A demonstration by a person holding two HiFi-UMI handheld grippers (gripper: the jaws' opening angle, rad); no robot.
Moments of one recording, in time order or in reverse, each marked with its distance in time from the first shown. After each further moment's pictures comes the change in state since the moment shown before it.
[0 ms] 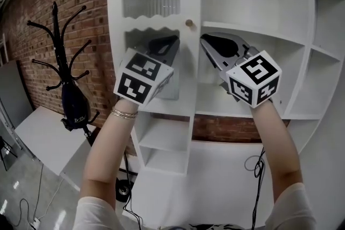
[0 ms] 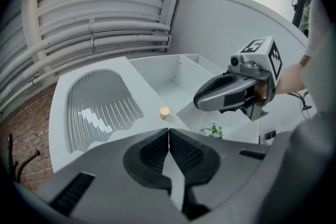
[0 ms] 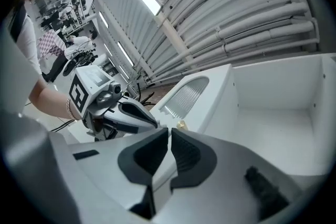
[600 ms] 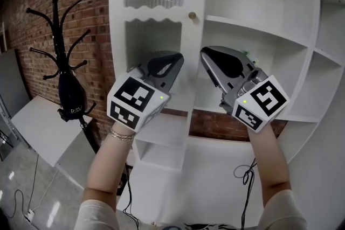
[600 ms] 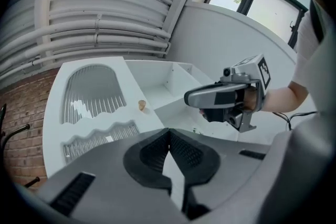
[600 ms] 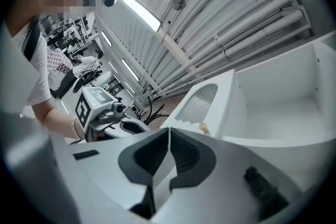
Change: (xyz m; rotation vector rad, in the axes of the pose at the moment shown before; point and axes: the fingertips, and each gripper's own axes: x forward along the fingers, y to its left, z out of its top) left arm -0.038 -0.052 -0.012 -0.124 -0.076 -0.100; right arm -0.033 0.047 0.007 0.091 -0.143 0.091
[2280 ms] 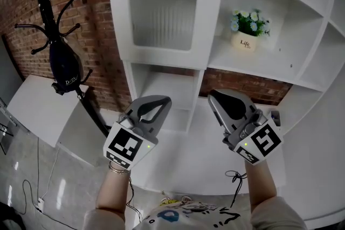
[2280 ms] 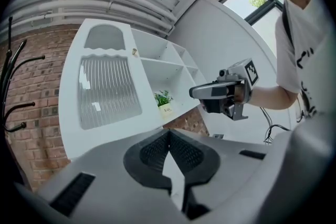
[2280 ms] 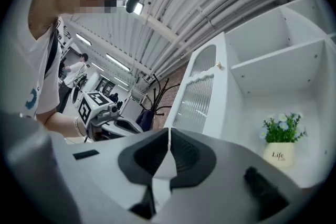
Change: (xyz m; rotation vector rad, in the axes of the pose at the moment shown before) left arm -0.136 -0.104 -0.163 -0.229 0.195 -0.152; right arm -0.069 0.153 -0.120 0.262 0.228 -0.024
